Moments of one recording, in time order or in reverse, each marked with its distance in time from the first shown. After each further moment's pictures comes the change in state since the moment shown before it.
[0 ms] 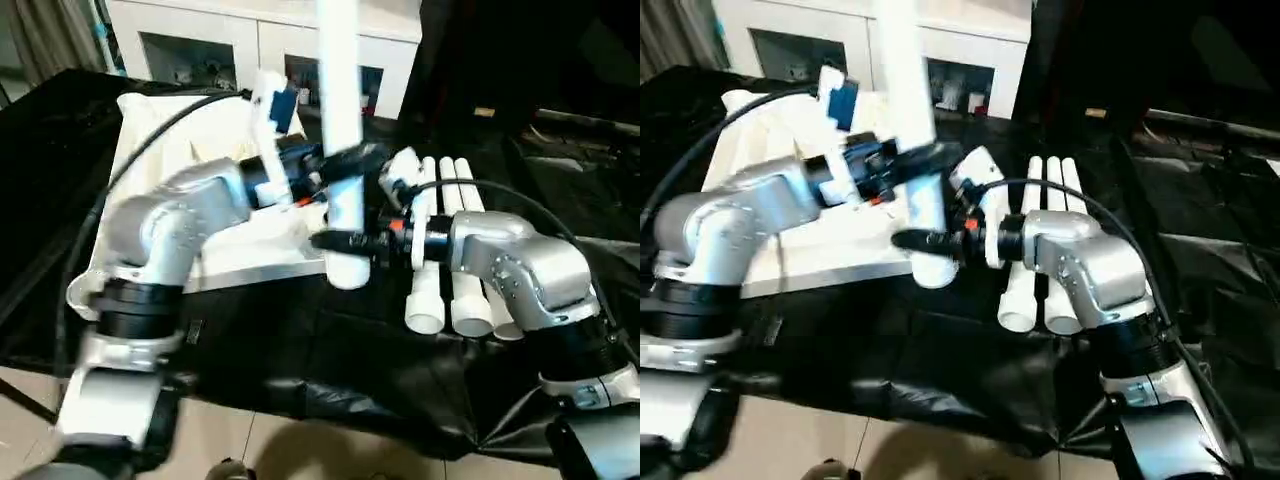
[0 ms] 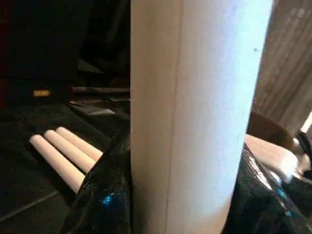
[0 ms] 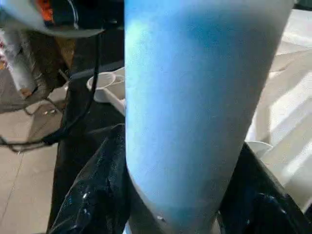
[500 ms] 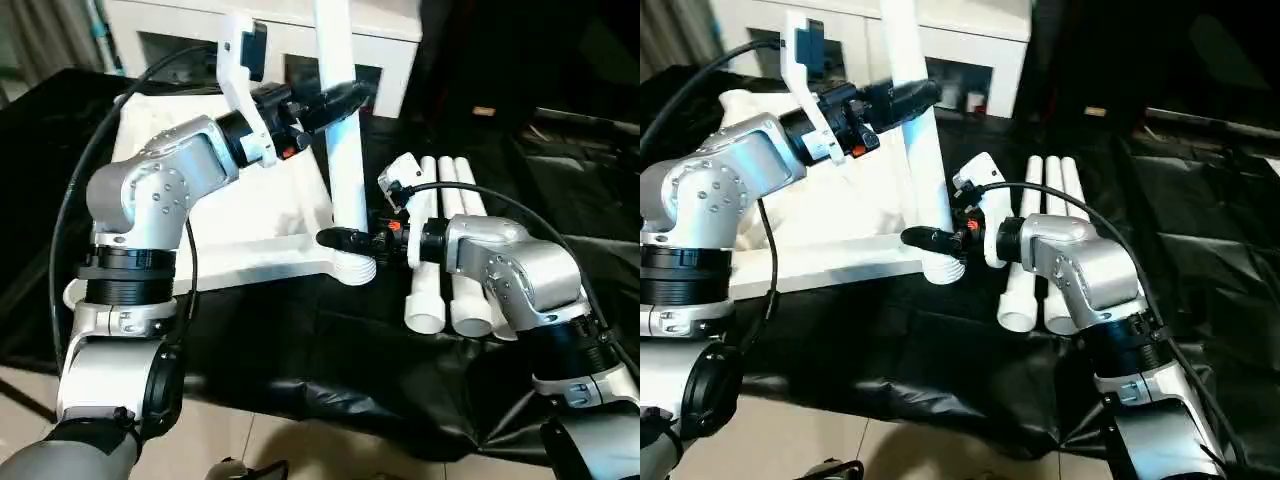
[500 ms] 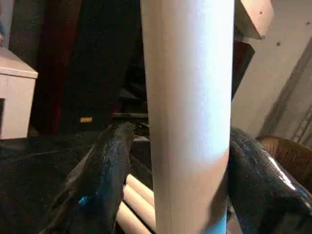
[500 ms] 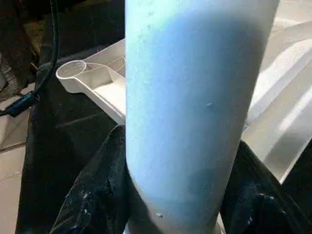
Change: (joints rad) left arm -0.119 0.041 0.097 0.096 0.001 -0.022 0.057; right arm 0.004 0.003 0.014 0.032 -0.048 -0.003 -0.056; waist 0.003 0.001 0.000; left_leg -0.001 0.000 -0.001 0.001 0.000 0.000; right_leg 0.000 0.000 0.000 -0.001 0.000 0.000
